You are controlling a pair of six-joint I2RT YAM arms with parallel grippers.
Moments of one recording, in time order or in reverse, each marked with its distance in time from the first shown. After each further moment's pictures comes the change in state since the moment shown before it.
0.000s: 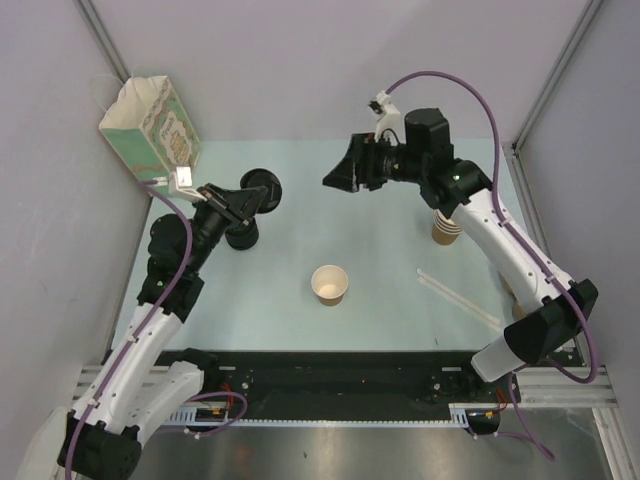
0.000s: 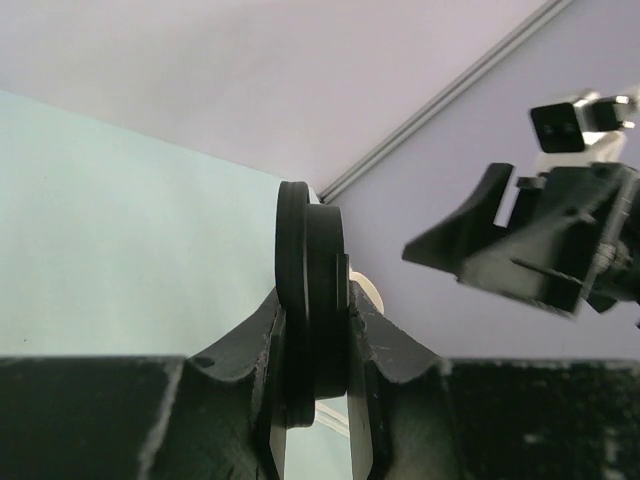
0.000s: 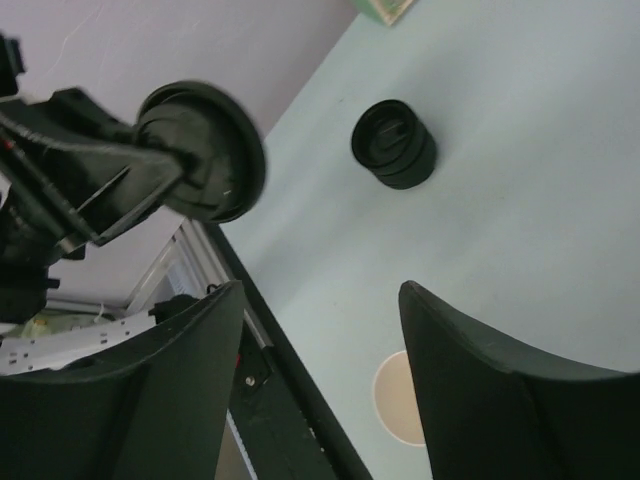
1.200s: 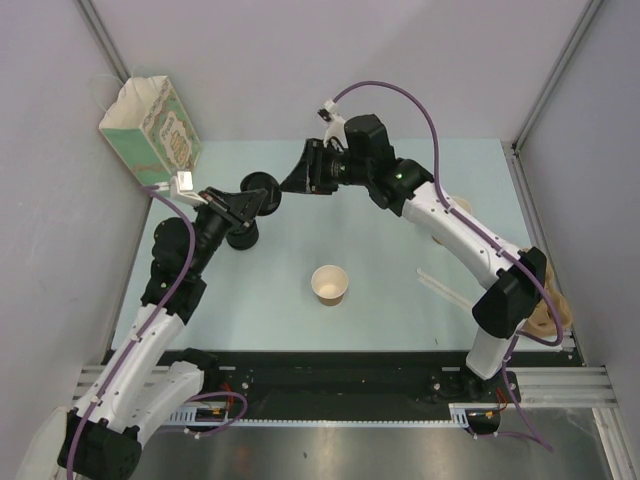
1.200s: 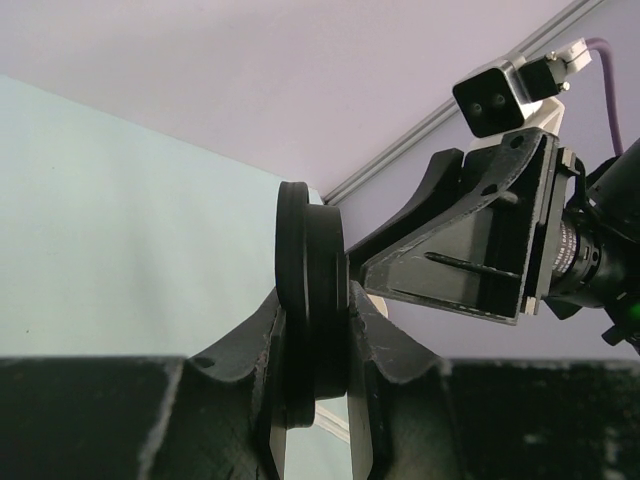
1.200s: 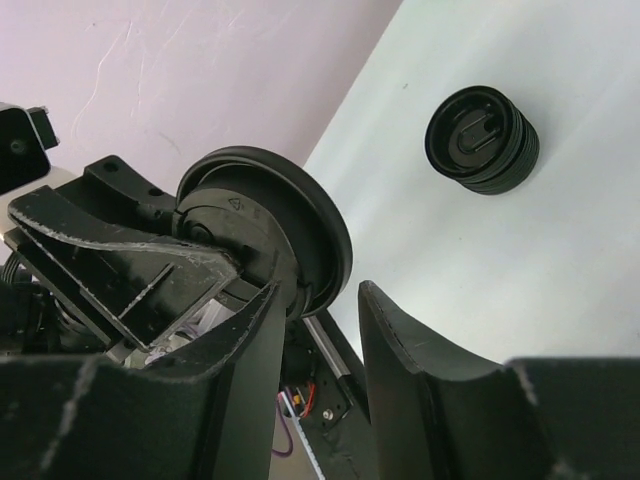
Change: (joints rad) left arm 0.002 0.002 -0.057 0.039 -0.029 -0.032; right arm 0.220 0.226 0.142 0.101 0.090 0.249
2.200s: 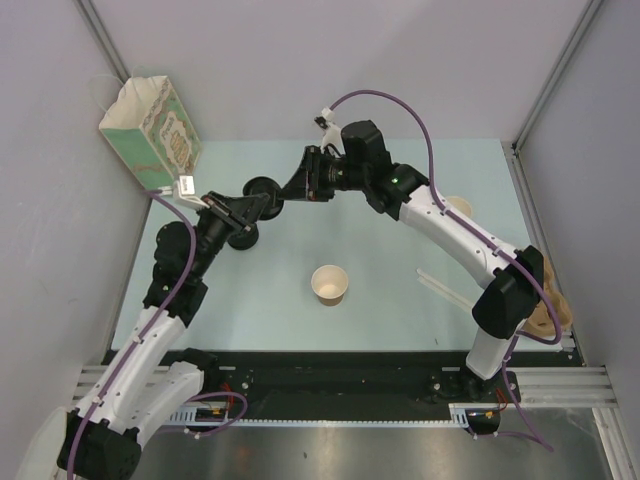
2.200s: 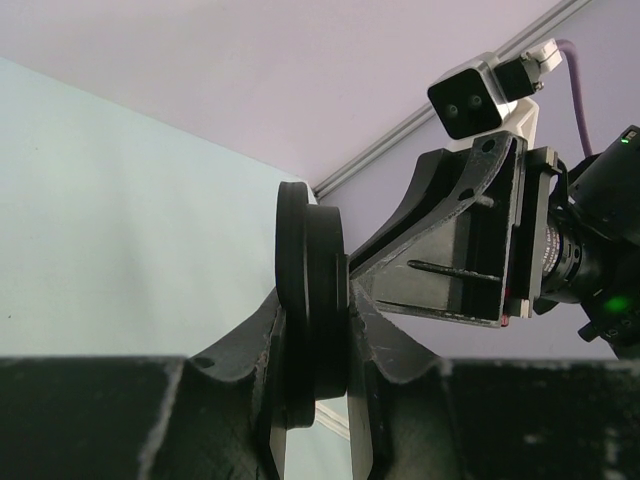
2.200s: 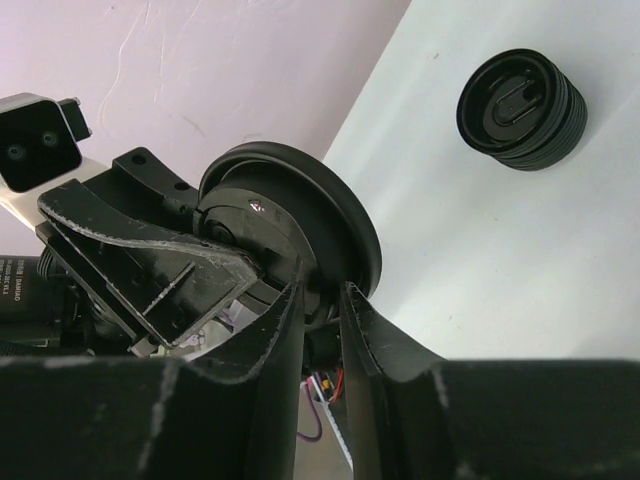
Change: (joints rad) left arm -0.003 -0.013 -0.038 0.025 0.018 -0.035; right arm 0.009 0.004 -0.052 0.045 -0.054 0.076
